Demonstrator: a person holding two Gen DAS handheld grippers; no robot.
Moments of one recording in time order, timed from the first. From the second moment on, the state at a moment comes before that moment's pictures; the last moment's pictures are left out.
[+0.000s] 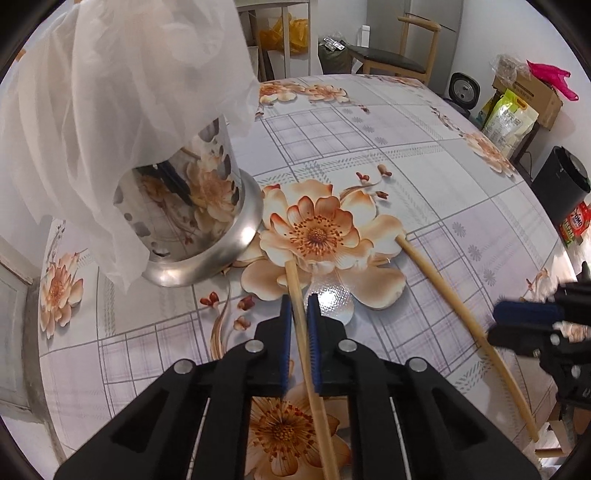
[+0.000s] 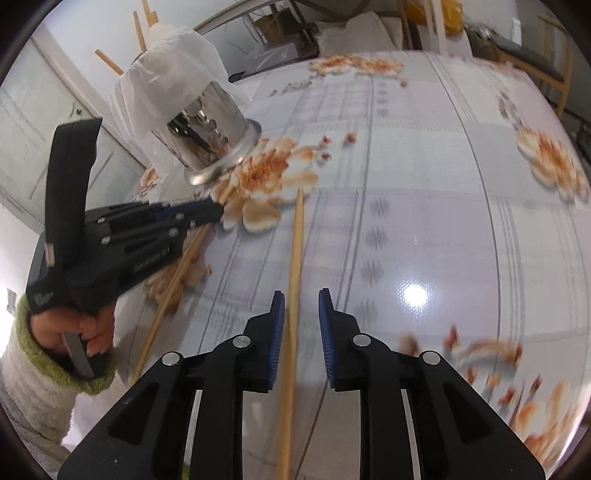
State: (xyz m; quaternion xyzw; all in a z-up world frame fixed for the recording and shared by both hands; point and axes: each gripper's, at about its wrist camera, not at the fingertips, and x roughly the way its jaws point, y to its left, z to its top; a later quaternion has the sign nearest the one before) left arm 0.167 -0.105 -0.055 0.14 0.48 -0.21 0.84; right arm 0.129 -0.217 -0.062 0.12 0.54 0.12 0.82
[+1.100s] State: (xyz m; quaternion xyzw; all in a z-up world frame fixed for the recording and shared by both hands) left arm 0.164 -0.104 -0.055 0.13 0.47 -0.21 0.85; right arm 0.177 -0.191 -0.064 0.02 0.54 0.09 0.84
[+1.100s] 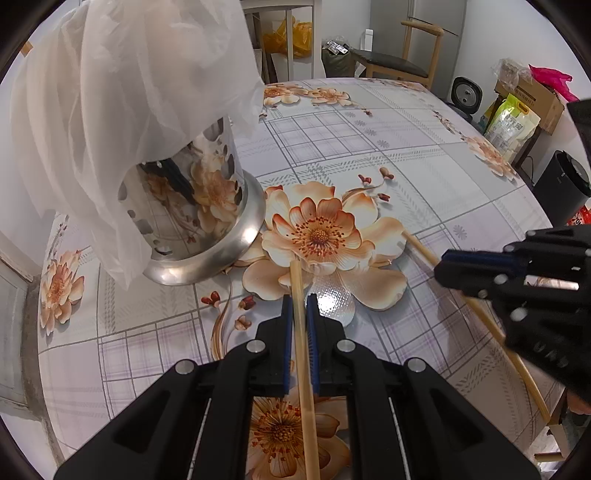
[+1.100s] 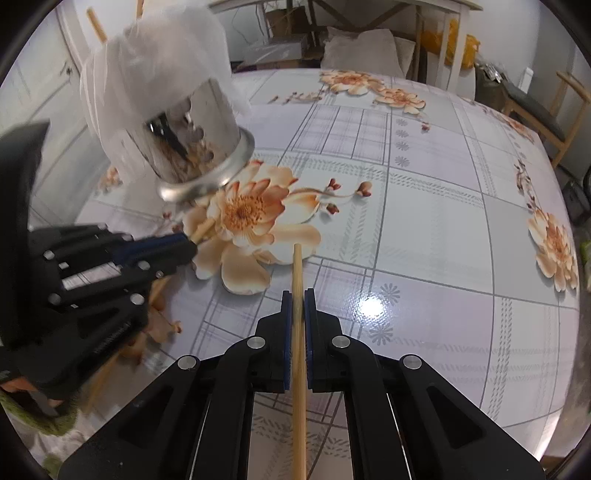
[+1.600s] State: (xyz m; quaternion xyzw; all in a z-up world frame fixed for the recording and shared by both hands) left arm 0.160 -0.079 -0.027 0.06 0.42 -0.24 0.87; right arm 0.156 -0.231 0.017 0.11 0.45 0.10 0.88
